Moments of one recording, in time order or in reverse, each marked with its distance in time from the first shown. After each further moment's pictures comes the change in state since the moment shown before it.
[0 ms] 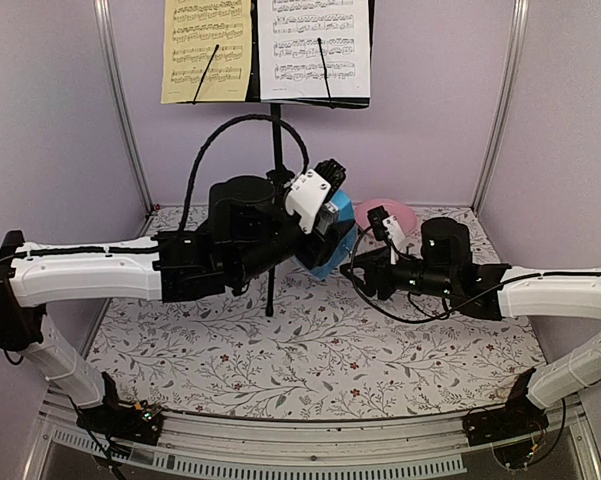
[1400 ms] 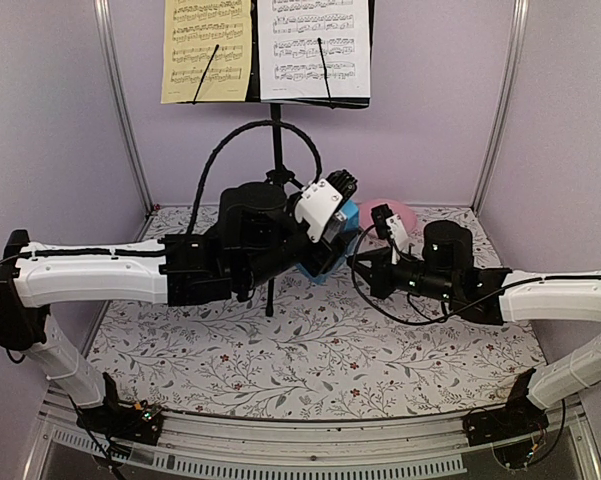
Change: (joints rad) left arm -0.033 0.032 0.028 -0.035 -0.046 0.050; right arm 0.027 -0.009 -0.018 0.056 0.087 0.012
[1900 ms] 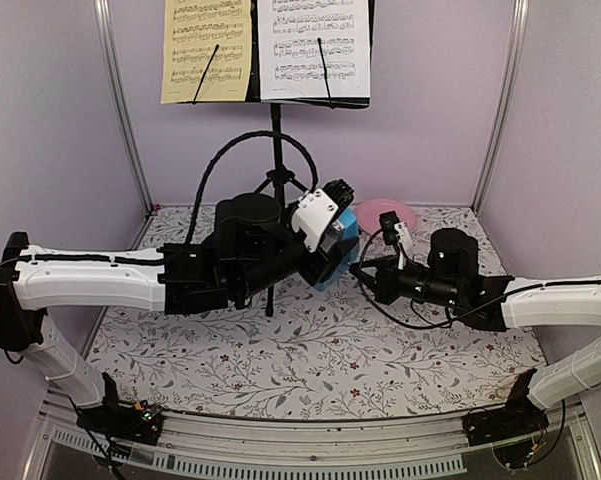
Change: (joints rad) left arm -0.006 -0.021 -0.068 0.056 0.032 -0.011; right arm -0.022 -0.023 -0.073 0.067 -0.055 0.125
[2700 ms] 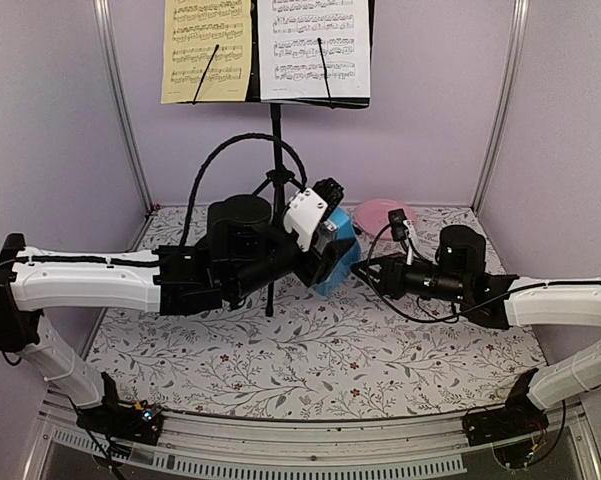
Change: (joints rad) left arm 0.017 -0.030 -0.053 0.048 0.038 -0.052; right arm -0.073 -0.014 -0.031 0.052 -0.157 0.101
